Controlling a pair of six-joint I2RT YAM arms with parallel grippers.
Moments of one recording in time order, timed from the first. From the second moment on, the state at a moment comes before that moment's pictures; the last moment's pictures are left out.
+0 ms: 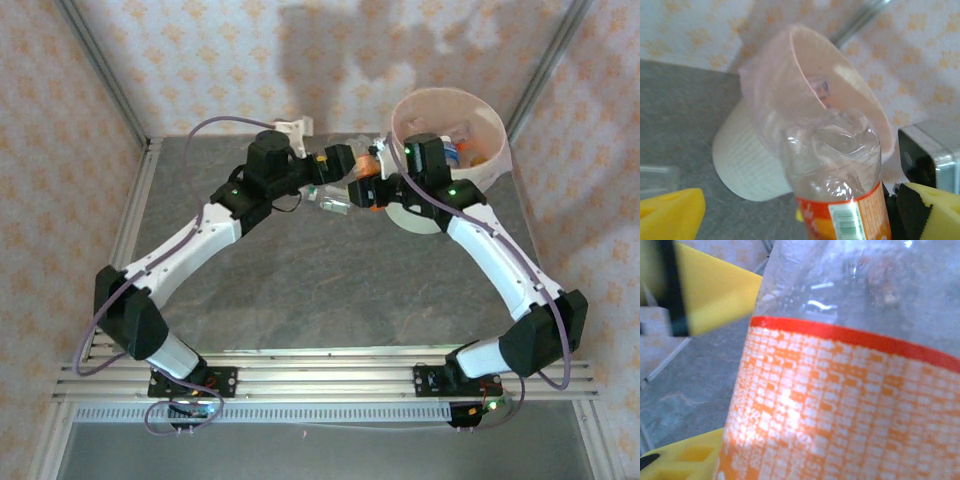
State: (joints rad) left arm -0.55 1.53 1.42 -0.12 0.17 -0.71; right arm 0.41 1.40 1.39 -0.59 -0.41 0.06
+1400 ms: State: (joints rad) left arm -0.51 1.49 1.37 -0.44 -0.29 -0.86; right arm 0.07 1.91 2.15 -1.04 0.39 -0.16
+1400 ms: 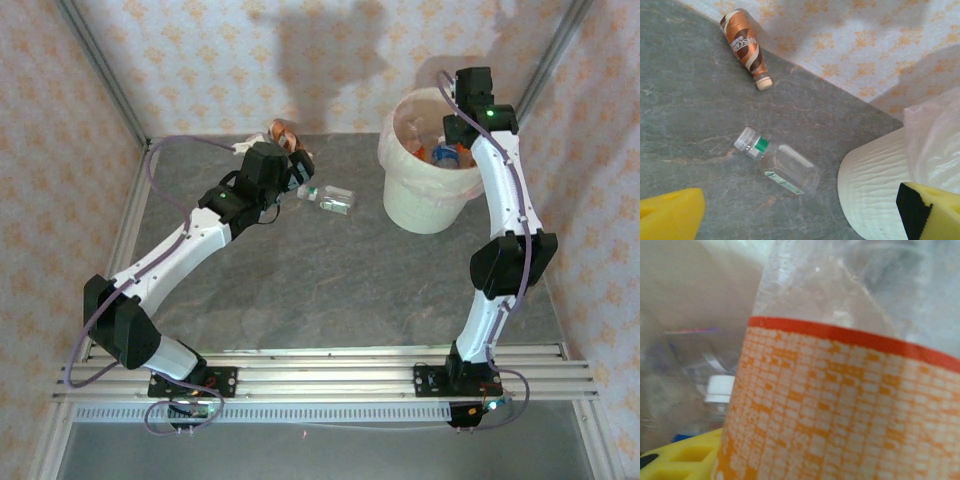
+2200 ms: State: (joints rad) left arm -0.46 1.62 1.41 -0.46 -0.20 -0.95; right arm 0.07 1.66 1.93 -0.93 0.37 -0.13
